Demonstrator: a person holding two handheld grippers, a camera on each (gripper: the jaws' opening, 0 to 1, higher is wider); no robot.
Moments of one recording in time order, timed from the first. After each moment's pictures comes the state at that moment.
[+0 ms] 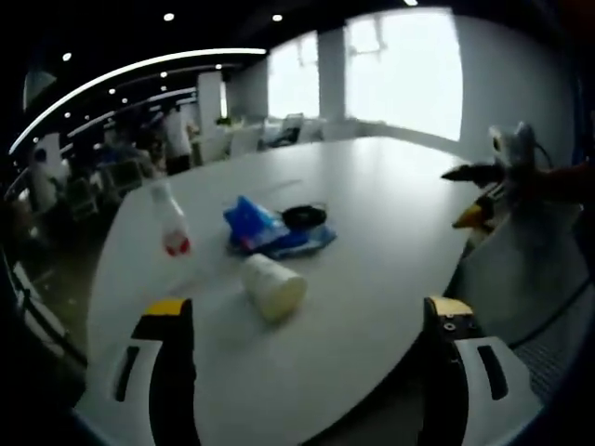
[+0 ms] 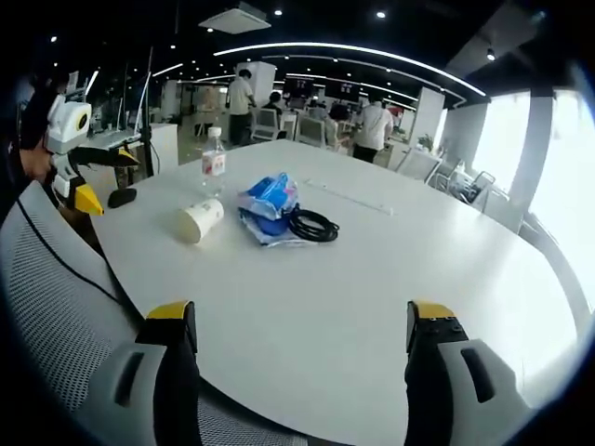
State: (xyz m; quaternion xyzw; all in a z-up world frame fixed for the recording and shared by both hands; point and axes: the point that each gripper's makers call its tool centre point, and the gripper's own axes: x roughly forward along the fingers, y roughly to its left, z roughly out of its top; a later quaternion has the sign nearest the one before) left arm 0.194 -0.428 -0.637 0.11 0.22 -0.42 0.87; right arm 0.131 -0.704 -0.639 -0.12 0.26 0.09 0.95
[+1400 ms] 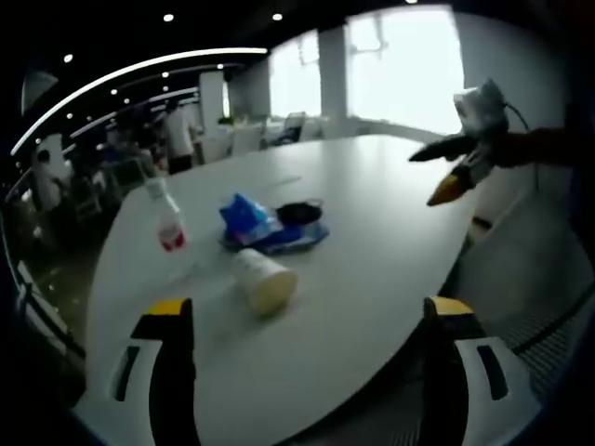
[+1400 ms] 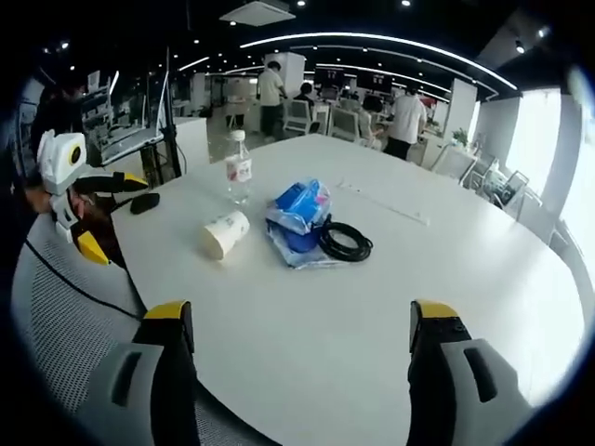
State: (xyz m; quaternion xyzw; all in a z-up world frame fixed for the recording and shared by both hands) left arm 0.182 -0.433 -0.638 0.12 0.22 -0.41 0.88; right arm 0.184 -0.670 -0.620 -0.12 0.29 0.18 0.93
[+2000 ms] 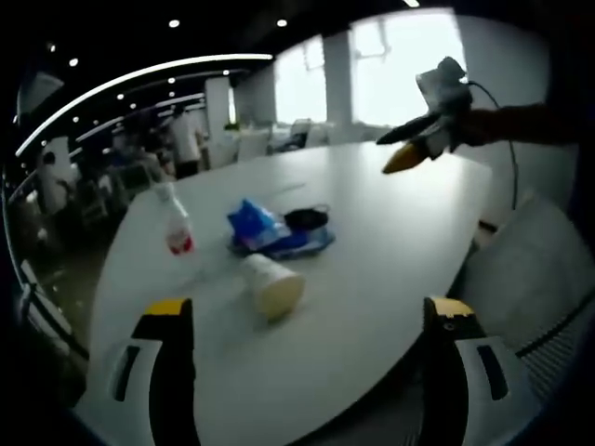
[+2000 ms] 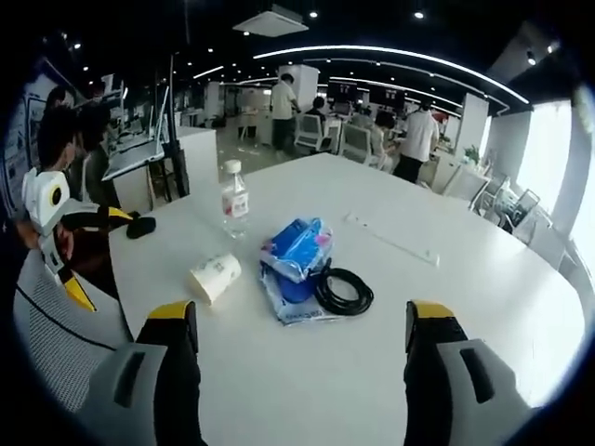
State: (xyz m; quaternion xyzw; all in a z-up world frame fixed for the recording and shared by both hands) left arm 0.186 -0.429 -0.632 0.11 0.20 -0.40 0.89; right arm 0.253 -0.658 -0.585 -0.12 0.25 0.20 0.94
